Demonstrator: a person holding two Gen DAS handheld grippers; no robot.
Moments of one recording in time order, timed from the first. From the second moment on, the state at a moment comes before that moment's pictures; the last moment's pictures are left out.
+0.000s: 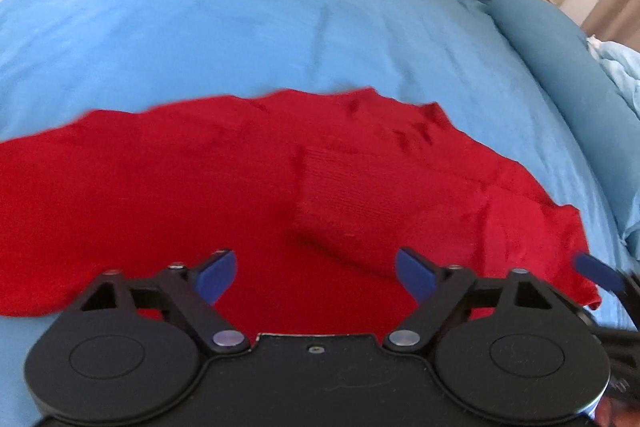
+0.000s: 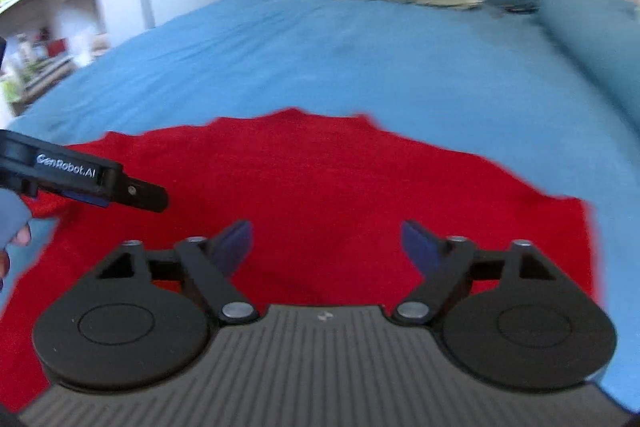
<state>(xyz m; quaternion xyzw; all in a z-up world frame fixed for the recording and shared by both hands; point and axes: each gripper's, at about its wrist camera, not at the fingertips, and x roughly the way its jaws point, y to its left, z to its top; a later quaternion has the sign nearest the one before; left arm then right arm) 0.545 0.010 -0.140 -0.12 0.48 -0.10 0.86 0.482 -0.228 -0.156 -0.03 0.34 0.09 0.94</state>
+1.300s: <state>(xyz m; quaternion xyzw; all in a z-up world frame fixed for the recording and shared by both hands) 0.494 0.070 -0.155 -0.02 0.42 0.08 0.91 0.463 -0.393 -0.198 0.03 0.45 -0.09 0.89</state>
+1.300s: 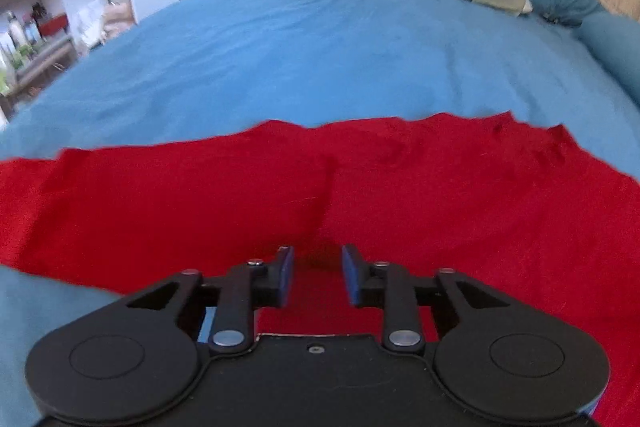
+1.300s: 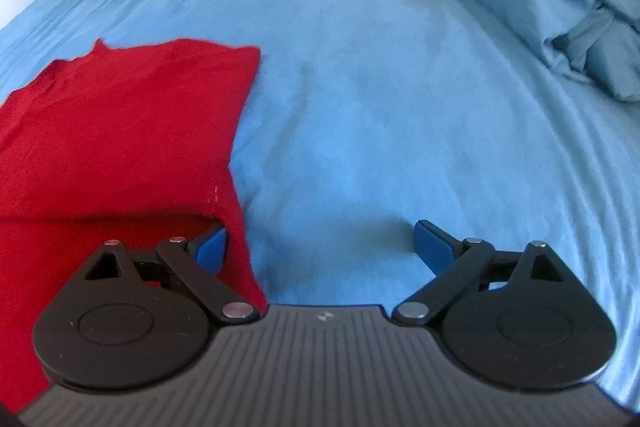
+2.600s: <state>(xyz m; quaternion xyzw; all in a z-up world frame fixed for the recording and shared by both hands) 0.510 0.021 -0.169 0.01 0.43 -0.02 0.90 0.618 -0.328 -0.209 0.04 0.40 -0.01 0.92</state>
